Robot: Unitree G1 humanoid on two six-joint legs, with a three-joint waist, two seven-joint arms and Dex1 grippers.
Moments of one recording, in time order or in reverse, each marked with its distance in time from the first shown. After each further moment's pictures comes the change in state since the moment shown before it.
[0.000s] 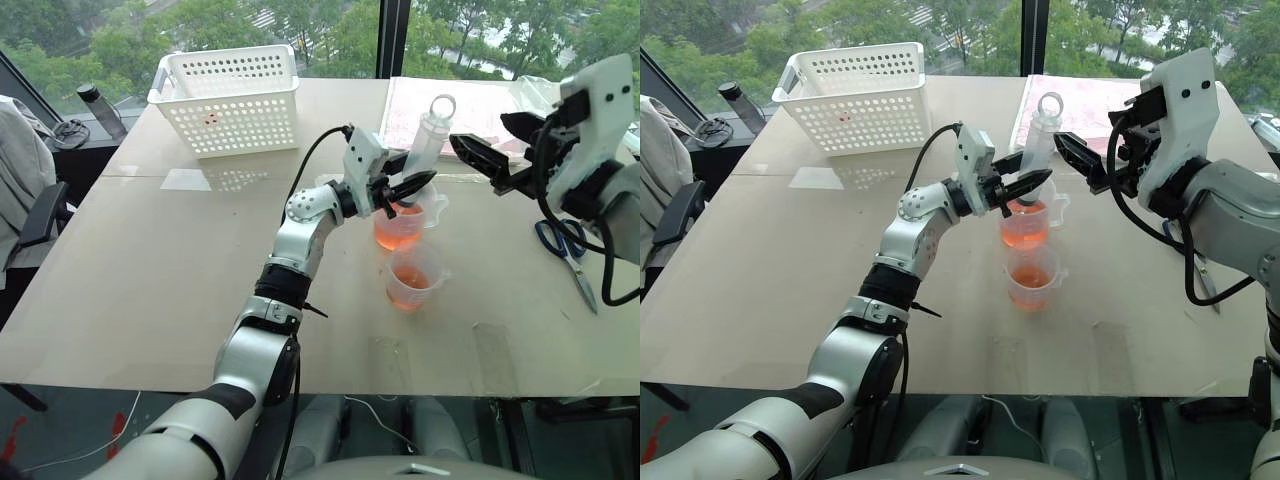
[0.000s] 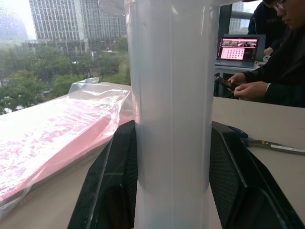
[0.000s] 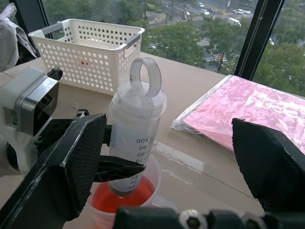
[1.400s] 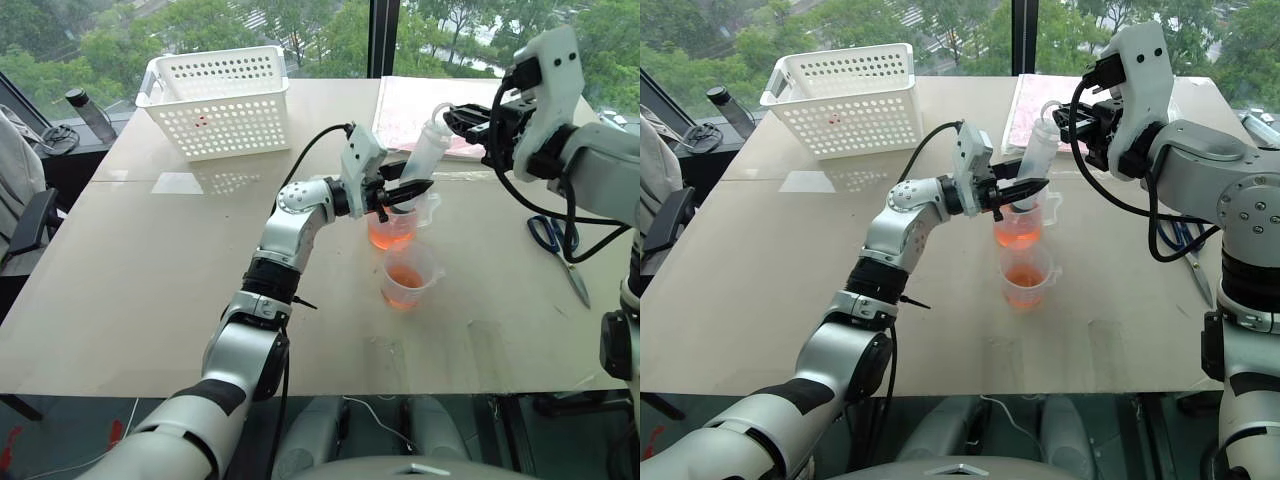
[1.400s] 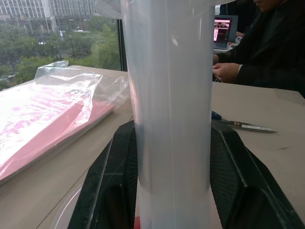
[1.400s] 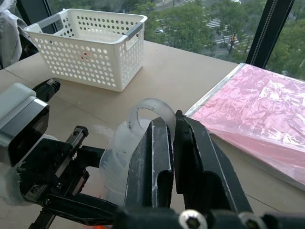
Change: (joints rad) left arm -0.016 0.070 -0.030 -0.051 -0.014 0.131 -0.088; right arm -0.224 0.168 0.070 0.200 -0.209 0.173 0.109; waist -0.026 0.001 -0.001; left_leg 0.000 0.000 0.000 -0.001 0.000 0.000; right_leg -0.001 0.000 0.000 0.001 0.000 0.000
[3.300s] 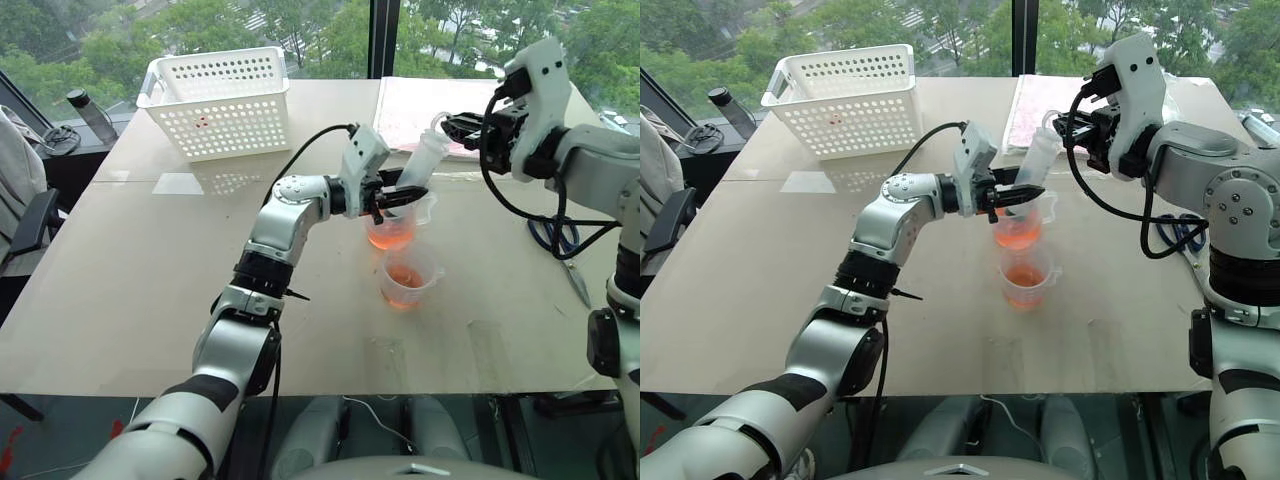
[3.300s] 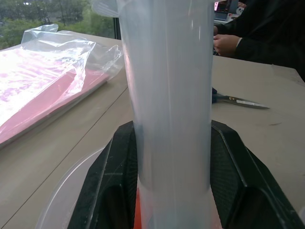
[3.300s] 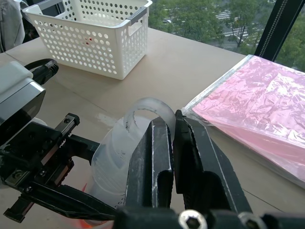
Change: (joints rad) left arm -0.026 0.042 -0.035 -0.072 0.028 0.204 -0.007; right arm -0.008 0.046 -0.013 0.063 -0.252 0.040 0.246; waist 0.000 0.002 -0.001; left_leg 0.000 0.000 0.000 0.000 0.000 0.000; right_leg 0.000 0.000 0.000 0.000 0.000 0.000
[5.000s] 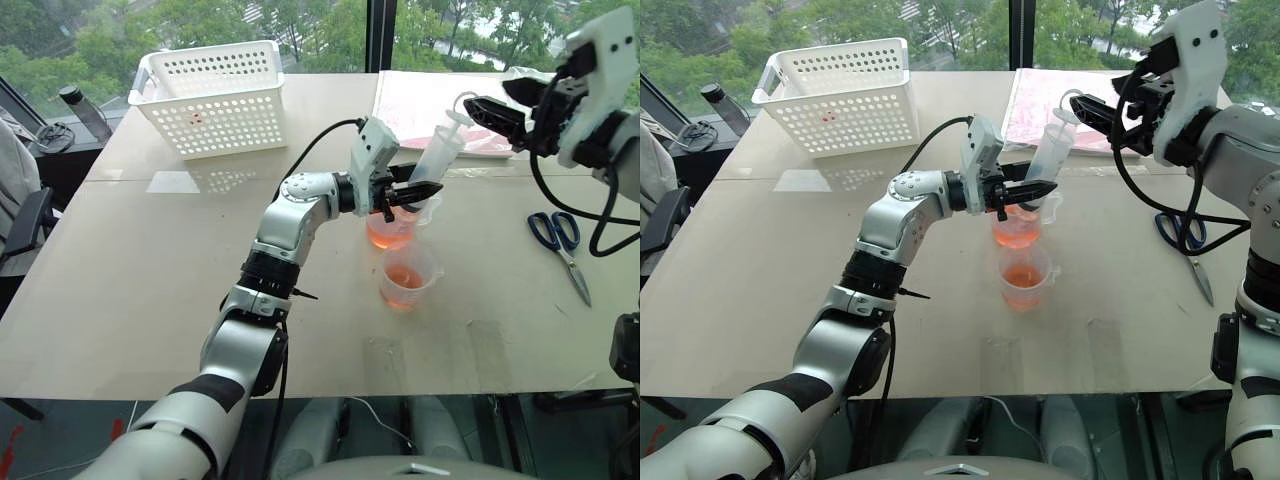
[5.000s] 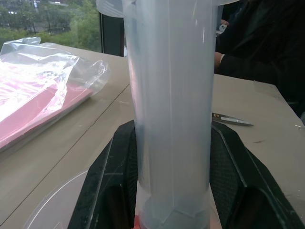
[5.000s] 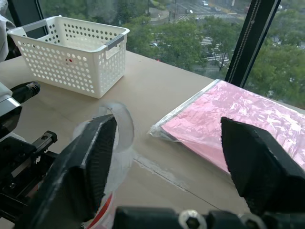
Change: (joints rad) left arm -0.004 -0.021 0.018 -0.038 -0.063 0.017 0.005; right arm 0.087 -0.090 -0.125 -0.084 -0.045 -0.094 0.150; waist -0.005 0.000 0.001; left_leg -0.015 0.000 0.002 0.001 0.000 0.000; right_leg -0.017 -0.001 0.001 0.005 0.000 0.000
